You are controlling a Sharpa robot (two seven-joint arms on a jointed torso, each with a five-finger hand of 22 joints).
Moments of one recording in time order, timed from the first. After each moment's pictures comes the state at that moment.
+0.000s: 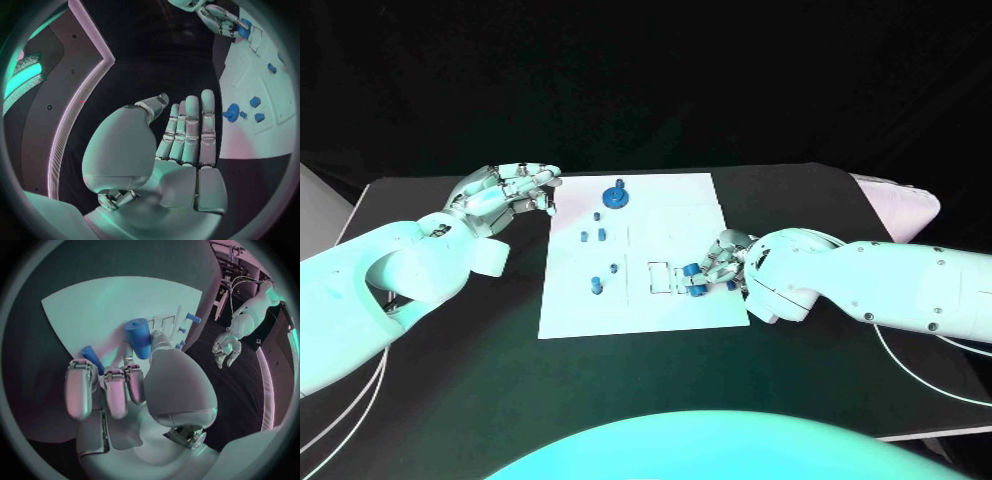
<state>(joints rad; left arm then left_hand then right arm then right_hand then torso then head) 0.92 -0.89 0.31 1.48 -0.19 -0.07 0.21 1.36 -0.18 0.53 0.09 0.05 0.88 0.19 0.27 0.38 0.91 0.13 0.50 0.20 0.97 0.06 1.04 0.48 0.17 0.96 0.16 0.71 0.74 1.17 -0.87 -0.18 1.70 -0.97 -0.39 -0.70 1.31 -0.08 -0.10 0.29 0.51 0.92 0.09 0.42 0.61 1.47 0.02 1.44 1.31 1.46 -0.05 1.55 1.31 0.05 1.47 0.06 1.37 1.31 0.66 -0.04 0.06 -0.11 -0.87</state>
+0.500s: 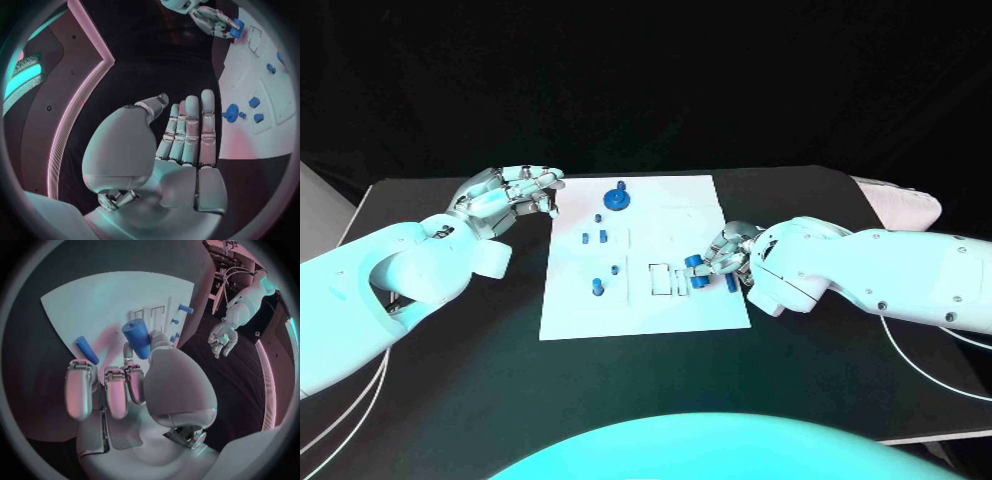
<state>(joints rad) 0.92 -0.89 0.31 1.48 -0.20 -0.07 0.21 1.36 -0.18 0.53 0.10 0.05 0.88 0.19 0.28 0.38 0.91 0.13 0.50 0.20 0.97 0.06 1.04 0.48 0.17 0.96 0.16 0.70 0.74 1.22 -0.89 -0.18 1.73 -0.89 -0.40 -0.70 1.31 -0.07 -0.09 0.29 0.53 0.91 0.09 0.43 0.61 1.46 0.02 1.44 1.31 1.47 -0.05 1.55 1.31 0.05 1.47 0.06 1.38 1.31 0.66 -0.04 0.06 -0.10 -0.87</state>
